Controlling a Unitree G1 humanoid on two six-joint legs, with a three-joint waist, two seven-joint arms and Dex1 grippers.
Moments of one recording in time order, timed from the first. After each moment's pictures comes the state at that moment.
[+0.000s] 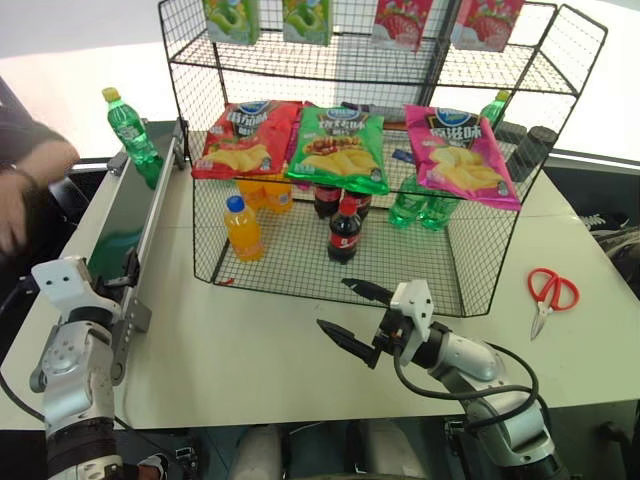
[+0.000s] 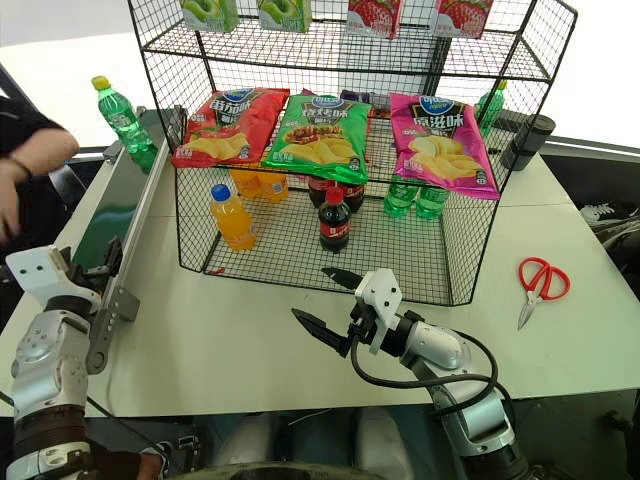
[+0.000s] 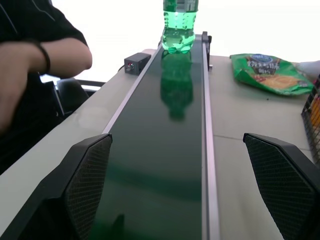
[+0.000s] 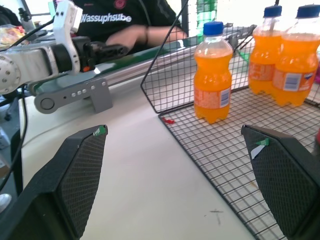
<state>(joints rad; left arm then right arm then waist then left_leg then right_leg) -0.09 0.39 0.50 0.21 -0.36 0.03 -0.21 0.04 -0.38 0.20 -0.40 0.37 0.21 0.72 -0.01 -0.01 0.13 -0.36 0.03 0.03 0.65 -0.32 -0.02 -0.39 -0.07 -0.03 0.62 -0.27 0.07</state>
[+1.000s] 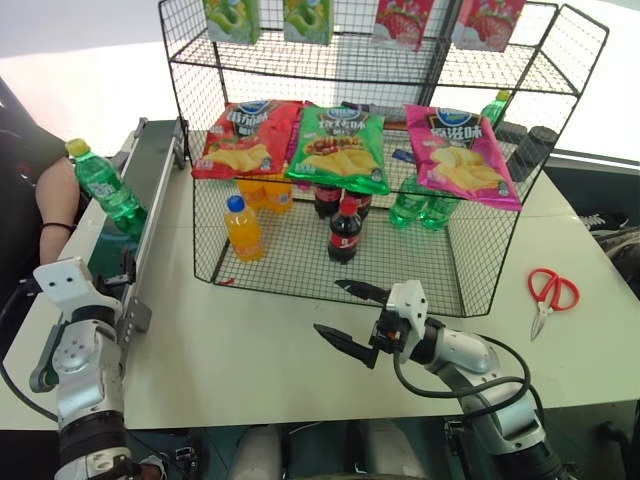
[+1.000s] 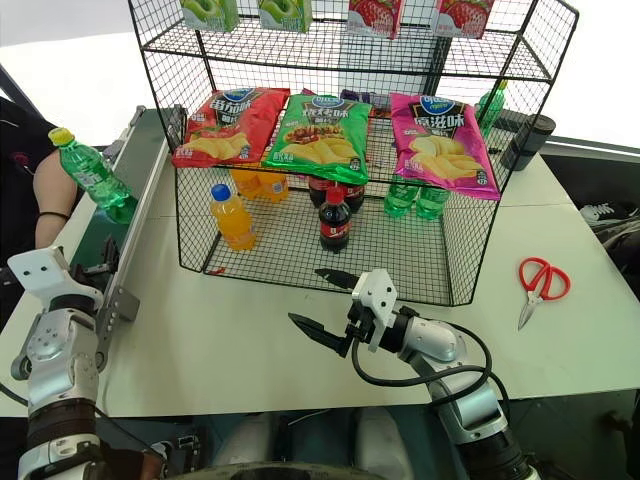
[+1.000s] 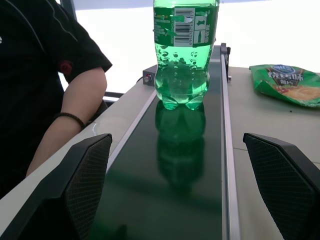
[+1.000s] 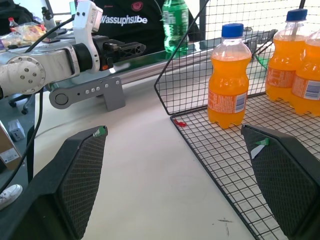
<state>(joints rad) -0.13 0.37 0.49 0.27 -0.31 -0.09 -0.13 0.01 -0.37 0.22 -0.33 0.37 0.15 0.80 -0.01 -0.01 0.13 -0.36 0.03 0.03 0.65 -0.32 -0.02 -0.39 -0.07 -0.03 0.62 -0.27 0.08</state>
